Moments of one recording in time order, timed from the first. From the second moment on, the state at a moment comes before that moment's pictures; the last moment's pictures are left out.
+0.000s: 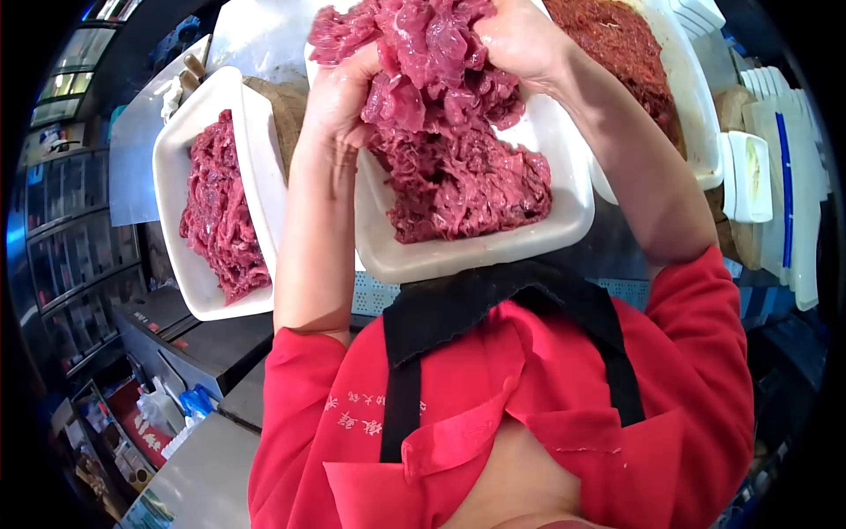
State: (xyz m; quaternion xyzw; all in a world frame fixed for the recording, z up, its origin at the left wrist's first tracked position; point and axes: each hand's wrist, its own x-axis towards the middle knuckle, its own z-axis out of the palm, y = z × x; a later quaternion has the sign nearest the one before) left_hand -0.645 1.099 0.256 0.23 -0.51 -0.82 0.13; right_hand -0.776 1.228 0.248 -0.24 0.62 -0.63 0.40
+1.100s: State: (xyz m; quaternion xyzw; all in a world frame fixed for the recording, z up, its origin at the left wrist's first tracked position) left_hand -0.622 1.111 0.161 0.09 -0.96 -0.27 0.07; right_hand -0.766 1.238 0.125 -0.57 0.78 -0.24 -0.02
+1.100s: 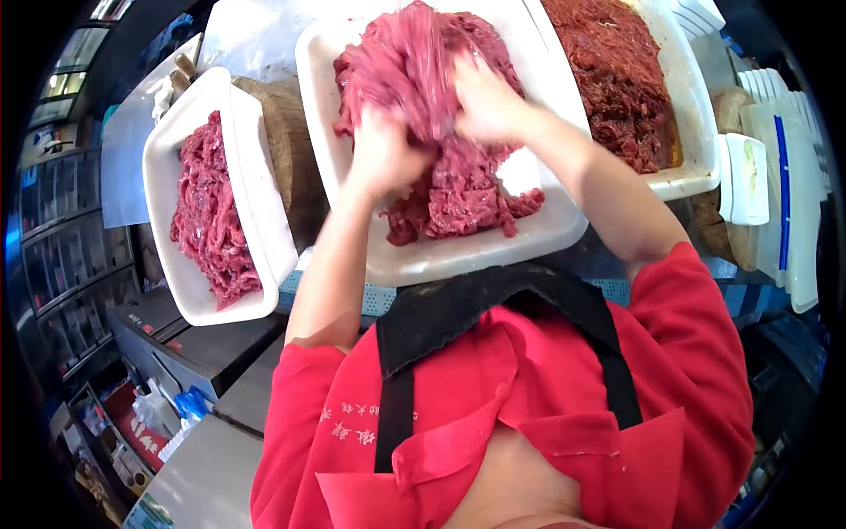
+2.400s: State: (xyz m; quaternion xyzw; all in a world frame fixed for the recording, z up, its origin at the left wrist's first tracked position) left_hand -0.719 1.039 0.150 0.21 -0.96 -0.18 0.02; right_hand -0.837 1.173 0.143 -0.46 0.84 -0.10 0.26
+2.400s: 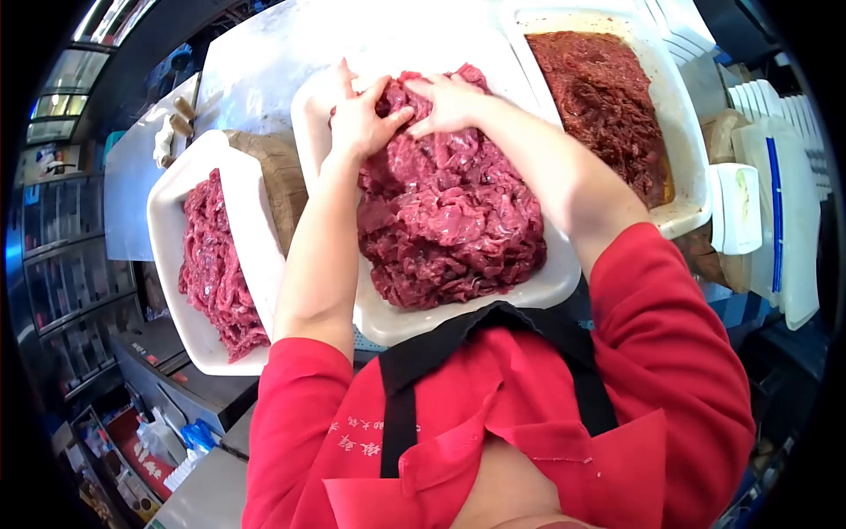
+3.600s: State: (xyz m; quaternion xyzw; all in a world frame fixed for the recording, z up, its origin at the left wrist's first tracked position) left_hand -0.629 1.094 0.159 0.15 -0.97 -0.15 -0.09; right_hand -0.770 1.242 0.180 -0.71 0.68 0.05 0.16
